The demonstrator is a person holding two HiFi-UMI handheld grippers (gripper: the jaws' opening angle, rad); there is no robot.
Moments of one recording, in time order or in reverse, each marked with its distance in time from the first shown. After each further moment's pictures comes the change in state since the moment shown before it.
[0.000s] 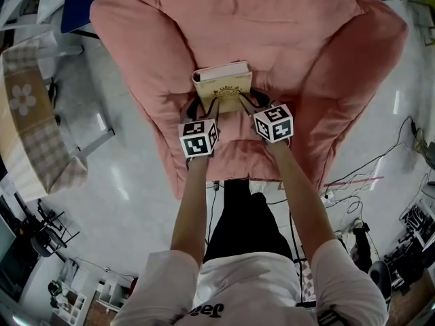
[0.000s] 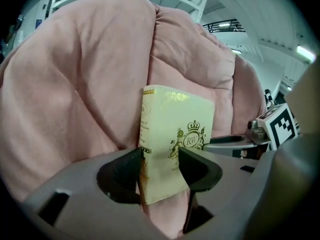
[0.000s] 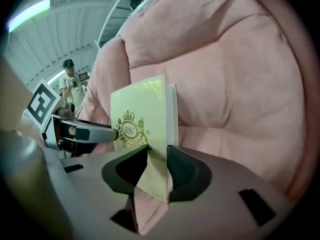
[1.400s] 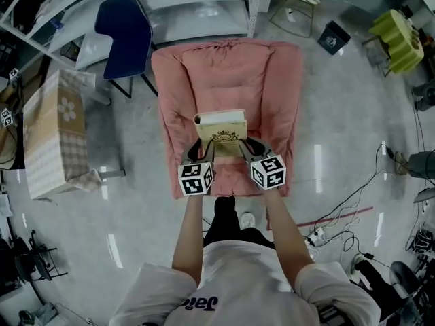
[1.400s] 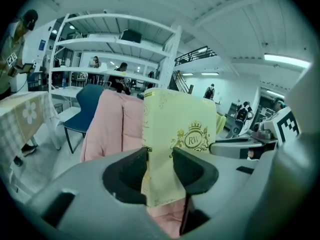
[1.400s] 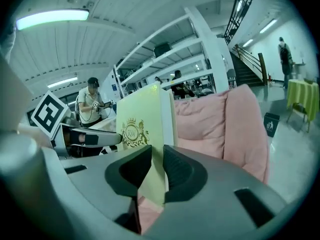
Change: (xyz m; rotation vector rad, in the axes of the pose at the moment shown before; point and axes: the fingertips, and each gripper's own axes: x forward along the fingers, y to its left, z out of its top) left arm -0.277 -0.149 0.059 0.110 -0.337 -0.080; right arm -0.300 0.150 0.071 -0.129 -0.333 -0.095
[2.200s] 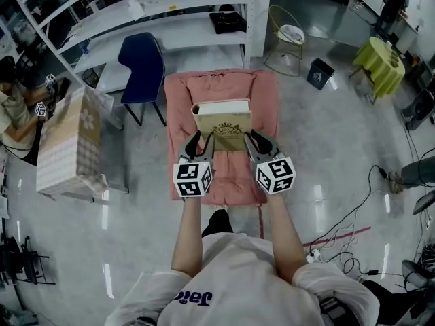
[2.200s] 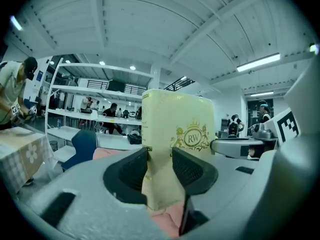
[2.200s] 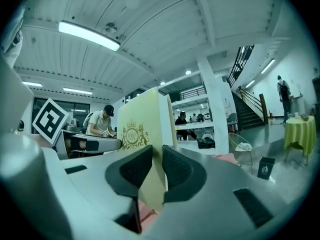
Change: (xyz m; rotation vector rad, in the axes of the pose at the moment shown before) left arm -0.183 -0.138 0.131 0.166 -0.378 -0.040; right arm -0.215 0.077 0.145 -0.186 -0.402 -0.015
